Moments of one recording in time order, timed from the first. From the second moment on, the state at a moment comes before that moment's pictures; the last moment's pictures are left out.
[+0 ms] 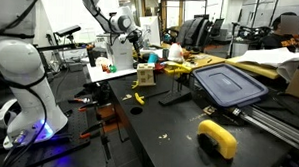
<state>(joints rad) 0.38 0.32 0.10 -1.98 -0.12 2.64 0.83</state>
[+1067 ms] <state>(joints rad) 0.42 0.44 0.04 -1.97 -0.30 2.74 0.85</state>
